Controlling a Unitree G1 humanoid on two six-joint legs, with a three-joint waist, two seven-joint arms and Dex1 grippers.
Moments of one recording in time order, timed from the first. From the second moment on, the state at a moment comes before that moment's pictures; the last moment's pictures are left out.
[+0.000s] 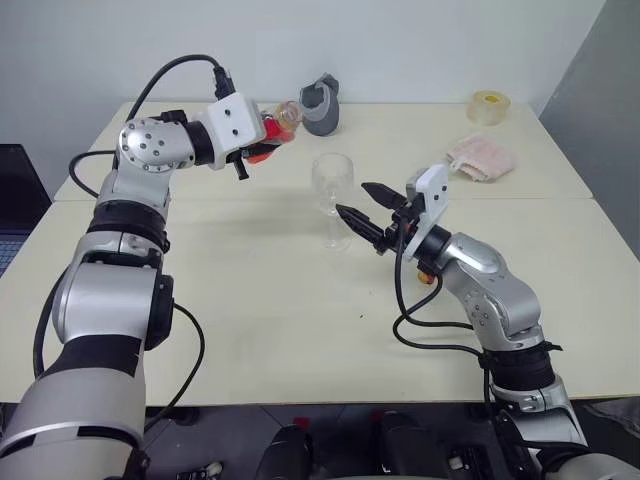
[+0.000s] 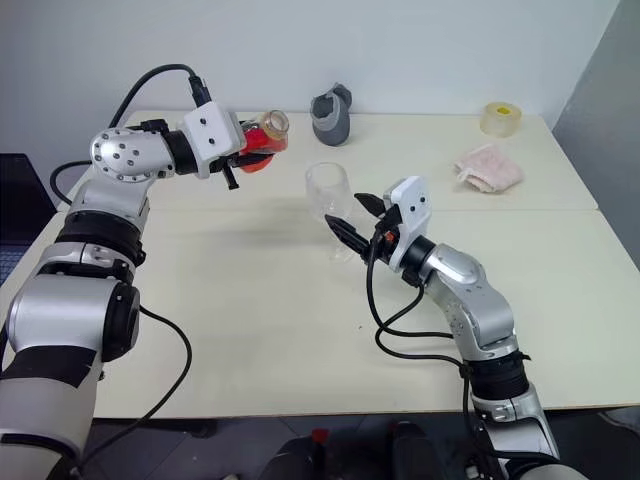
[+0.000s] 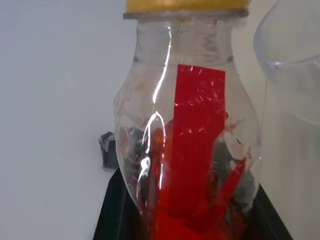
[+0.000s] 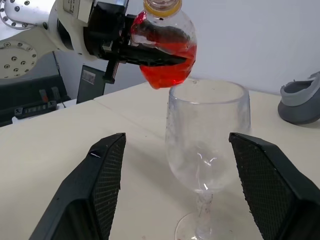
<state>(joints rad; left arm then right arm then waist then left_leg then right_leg) -1.31 0.63 -0.15 1.19 0.19 -0.67 -0.91 -0.54 -0.22 0.10 -0.20 0.39 0.47 0.52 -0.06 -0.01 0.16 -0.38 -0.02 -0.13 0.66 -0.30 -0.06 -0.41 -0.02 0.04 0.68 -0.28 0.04</state>
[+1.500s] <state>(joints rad) -1.48 0.61 -0.45 1.31 0.67 -0.82 -0.44 -0.55 -0.21 0.10 -0.19 0.36 0.46 0.50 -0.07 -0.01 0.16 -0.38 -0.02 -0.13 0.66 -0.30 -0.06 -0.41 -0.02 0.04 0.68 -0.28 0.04</state>
